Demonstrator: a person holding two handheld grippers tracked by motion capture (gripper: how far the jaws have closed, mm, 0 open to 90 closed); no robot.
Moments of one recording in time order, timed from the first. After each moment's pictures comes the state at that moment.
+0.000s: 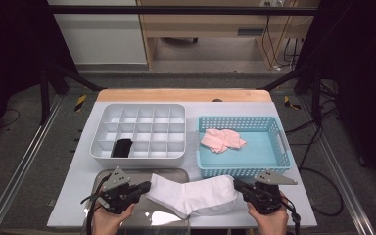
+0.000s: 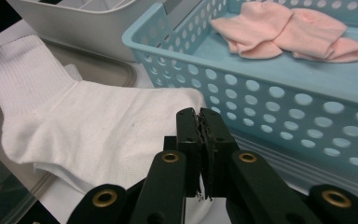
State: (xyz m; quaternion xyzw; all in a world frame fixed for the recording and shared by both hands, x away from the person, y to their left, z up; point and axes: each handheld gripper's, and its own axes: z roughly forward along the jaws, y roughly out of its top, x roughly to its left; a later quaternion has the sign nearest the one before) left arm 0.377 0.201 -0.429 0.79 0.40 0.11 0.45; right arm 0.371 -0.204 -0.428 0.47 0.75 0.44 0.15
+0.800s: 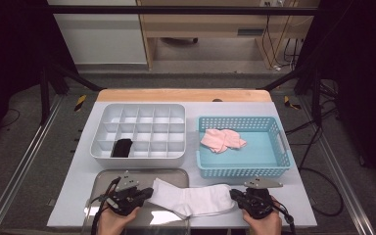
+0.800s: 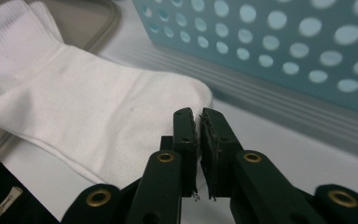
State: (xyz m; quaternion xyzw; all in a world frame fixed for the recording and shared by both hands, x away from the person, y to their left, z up) left arm 0.384 0.191 -0.457 0.82 0.40 0.11 0.39; right arm 0.372 -0.196 -0.463 0.48 0.78 0.38 0.13
